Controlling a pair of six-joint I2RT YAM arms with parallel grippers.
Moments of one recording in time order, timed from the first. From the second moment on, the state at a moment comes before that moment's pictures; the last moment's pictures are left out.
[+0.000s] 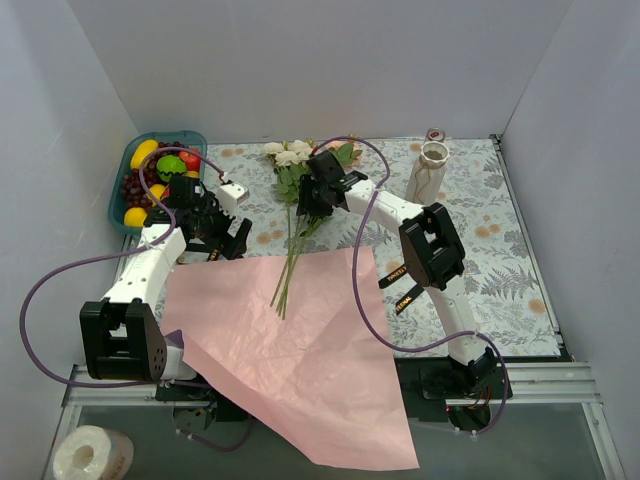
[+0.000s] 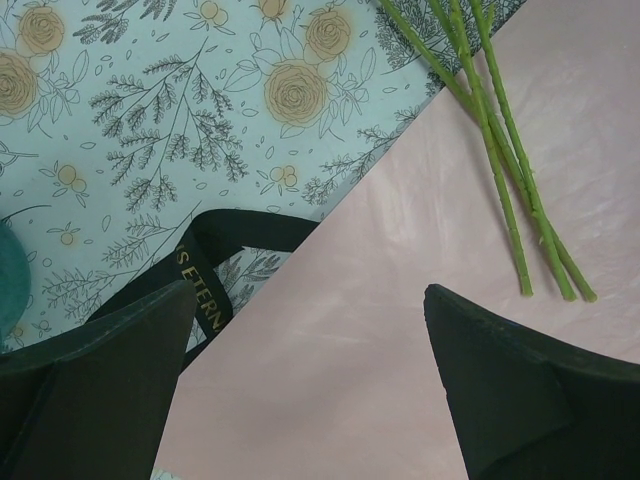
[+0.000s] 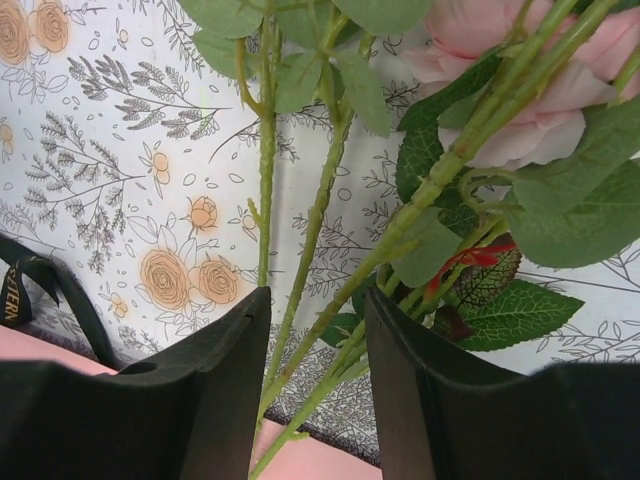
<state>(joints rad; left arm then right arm) -0.05 1.36 1.05 -0.66 0.42 0.53 0.68 2.28 1.90 -0.46 -0.07 0.59</state>
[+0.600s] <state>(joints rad) -0.05 1.35 1.04 -0.67 0.41 0.55 0.67 2.30 1.85 -0.40 -0.05 0.64</state>
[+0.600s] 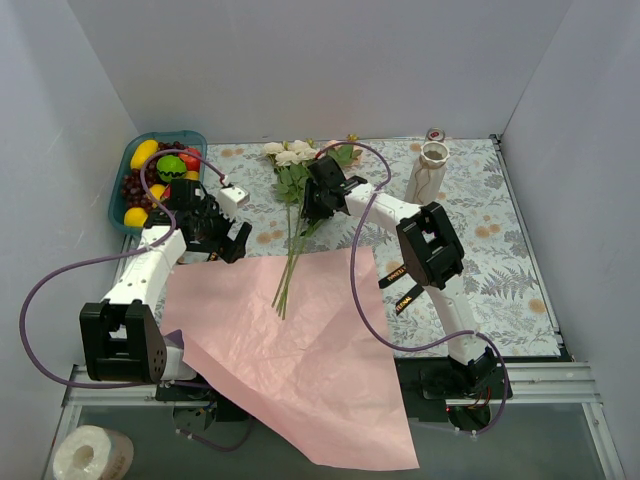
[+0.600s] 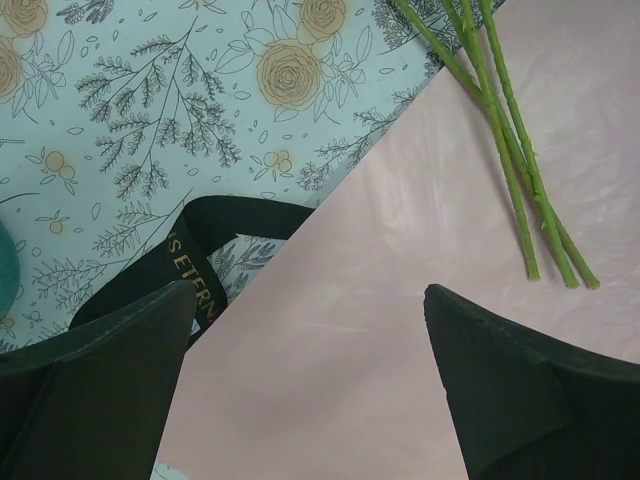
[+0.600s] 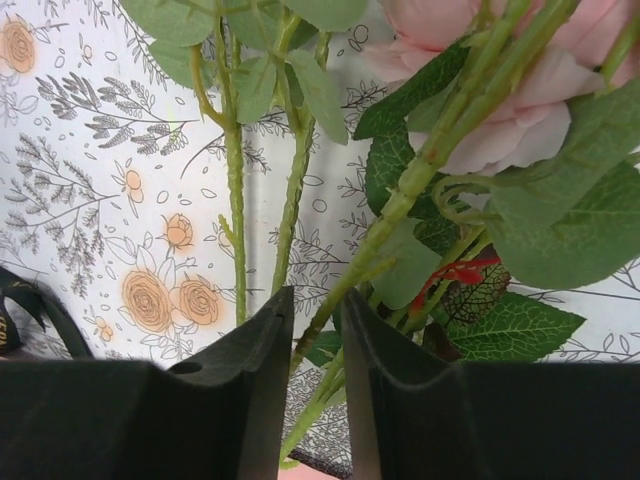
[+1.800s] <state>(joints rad) -0.05 1.34 1.03 -0.72 0.43 0.56 0.68 1.68 1.61 -0.06 -0.10 0.34</state>
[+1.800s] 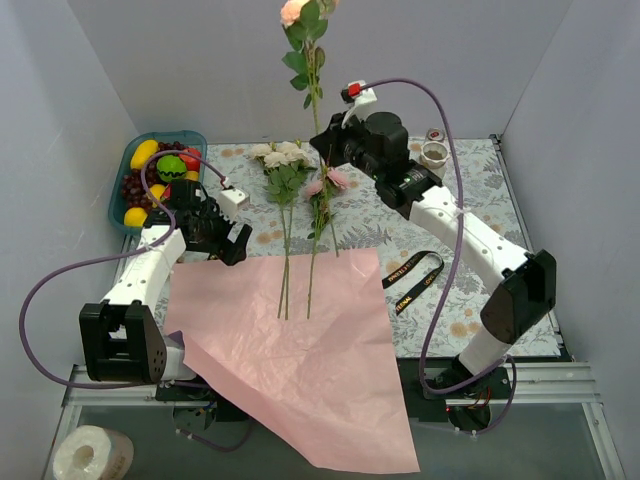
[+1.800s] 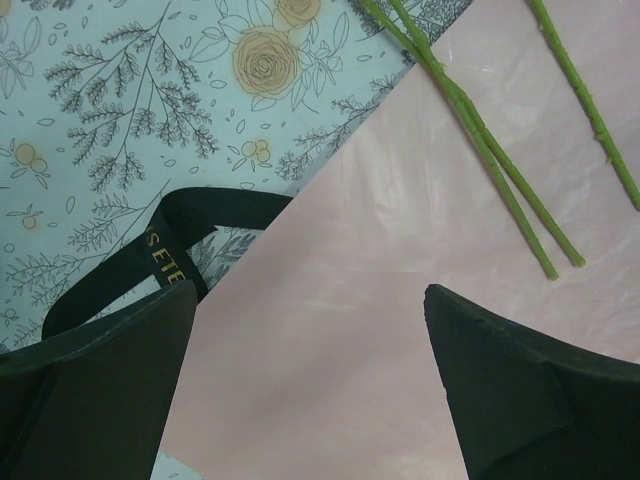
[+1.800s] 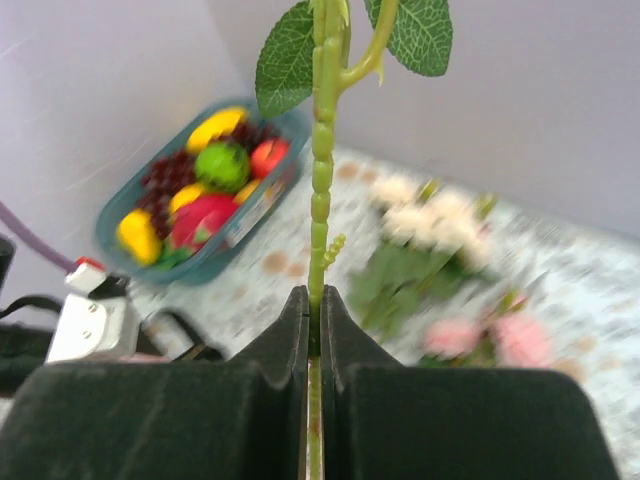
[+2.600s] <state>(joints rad) -0.05 1.40 1.14 -0.74 0.47 0.50 0.22 1.48 1.61 0.47 0.12 -0.10</state>
